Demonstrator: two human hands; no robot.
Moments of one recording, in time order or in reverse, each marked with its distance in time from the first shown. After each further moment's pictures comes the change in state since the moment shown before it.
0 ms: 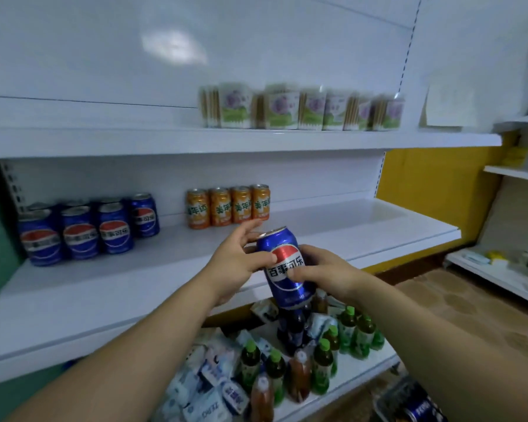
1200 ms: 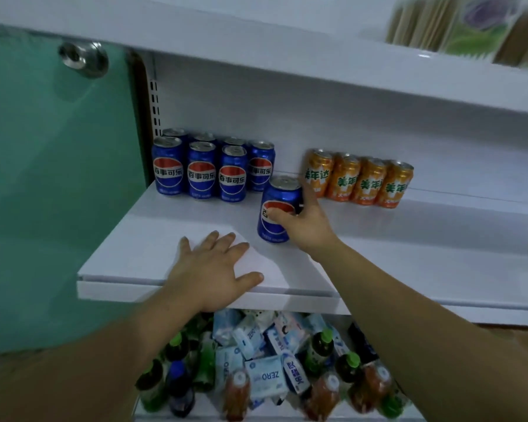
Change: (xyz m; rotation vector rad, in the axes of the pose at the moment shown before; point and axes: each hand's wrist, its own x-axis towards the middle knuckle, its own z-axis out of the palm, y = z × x) left_hand -0.058 -0.067 -0.199 1.545 0.117 -0.482; right_hand 0.198 -0.026 0.199 -0.007 0.032 -0.282
